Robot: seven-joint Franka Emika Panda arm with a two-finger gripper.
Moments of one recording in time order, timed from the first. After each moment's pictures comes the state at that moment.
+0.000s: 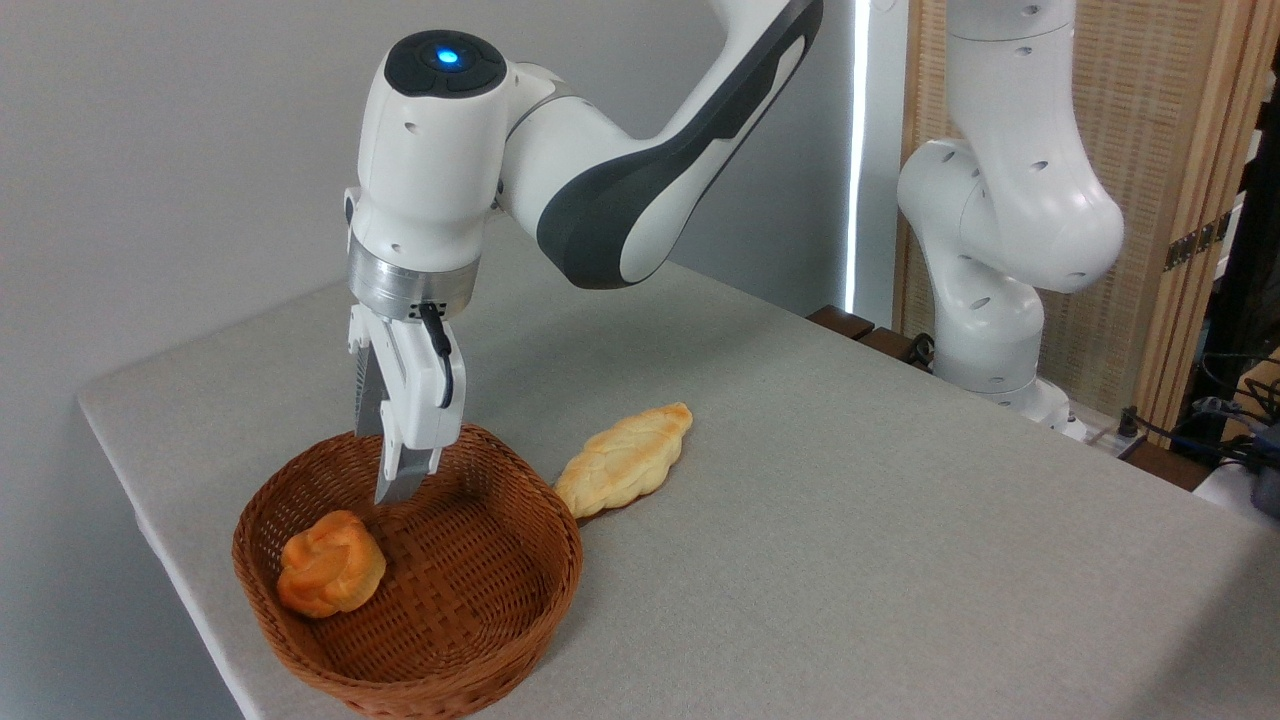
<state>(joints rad) -0.21 0.10 0.07 -1.93 -0.48 2.27 1.15</state>
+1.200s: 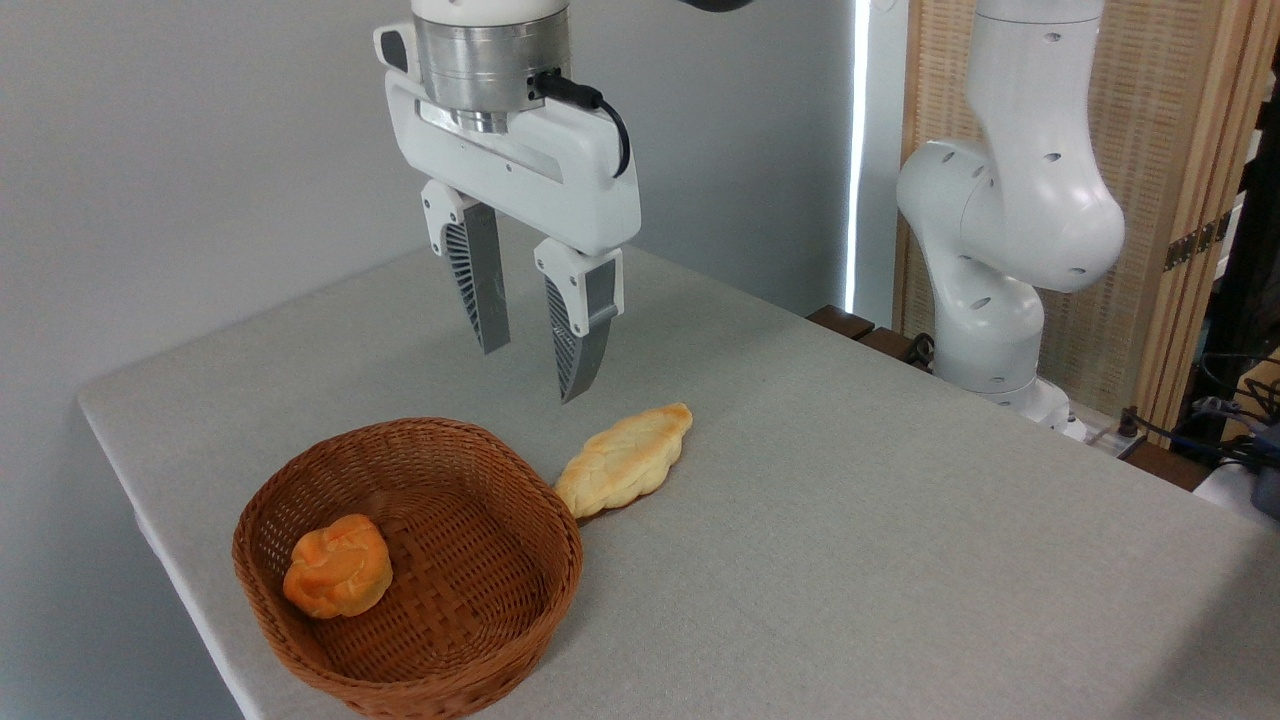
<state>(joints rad) -0.20 -0.08 0.19 -1.73 -0.08 1.69 0.66</state>
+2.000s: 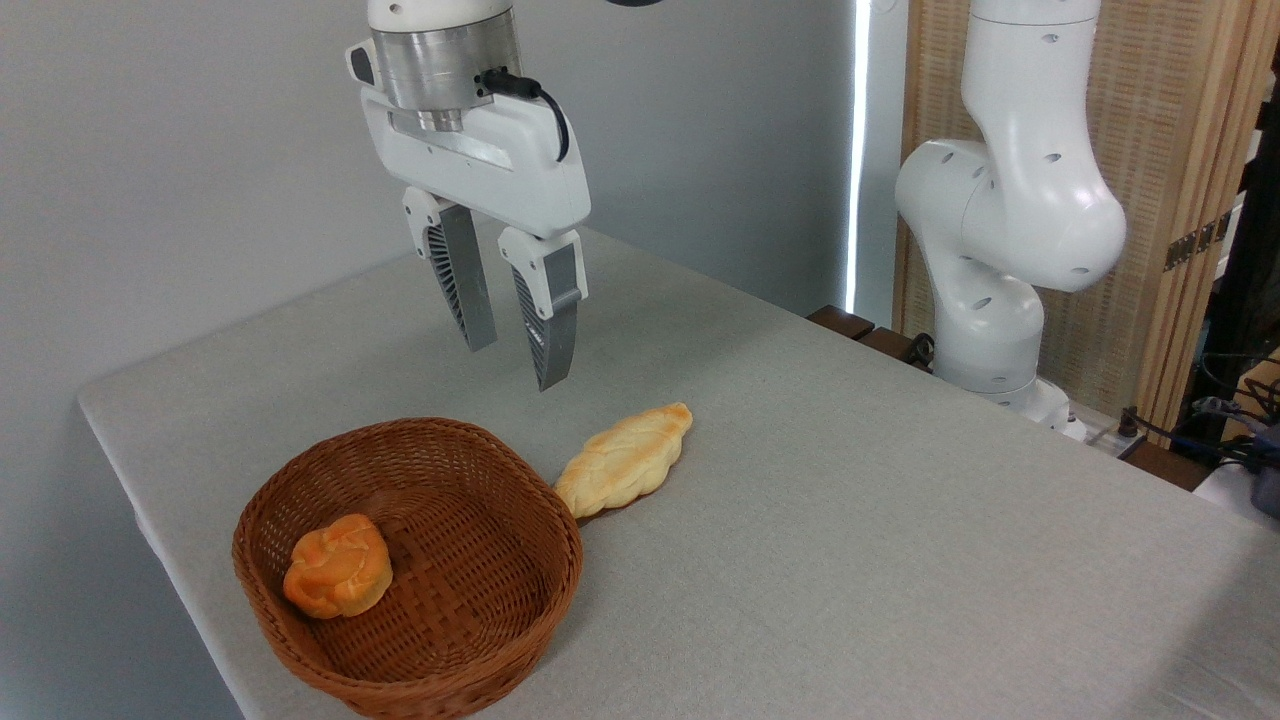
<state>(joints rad) -0.15 -0.06 0.03 -1.73 -0.02 1.69 0.58</state>
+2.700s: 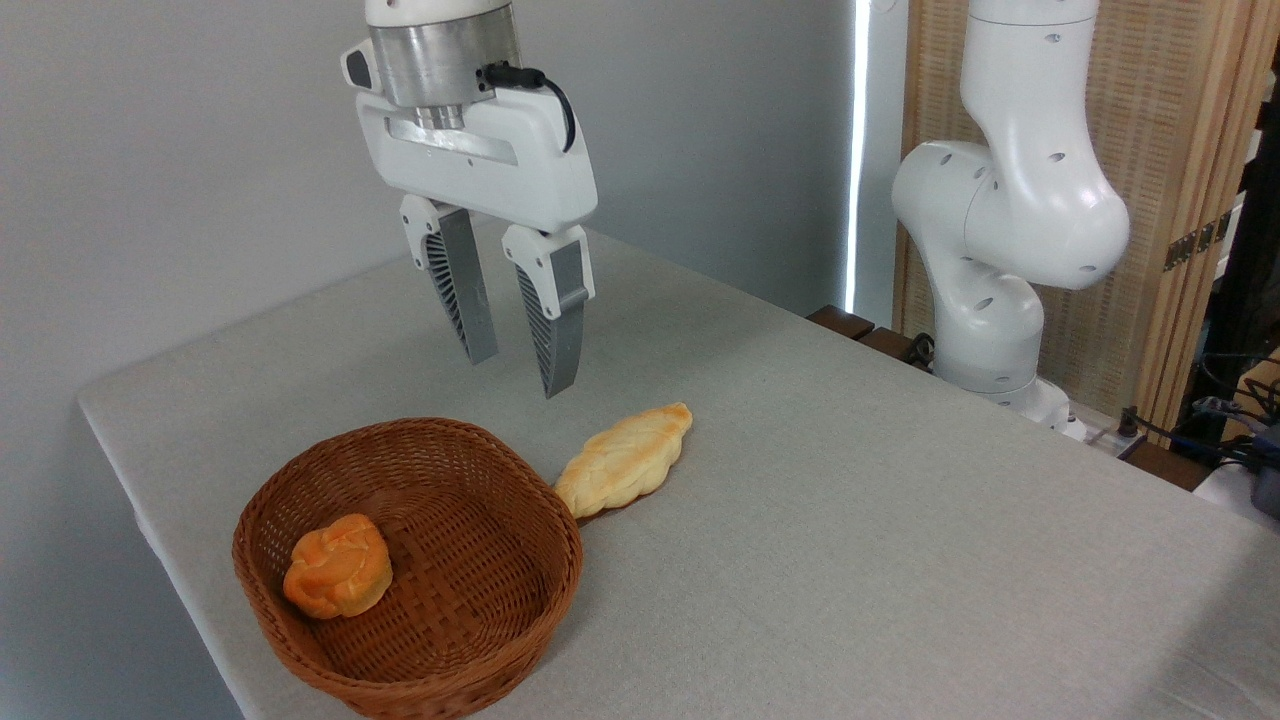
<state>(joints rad) -0.10 -0.05 -0.01 -1.71 0.03 1.70 0.54</state>
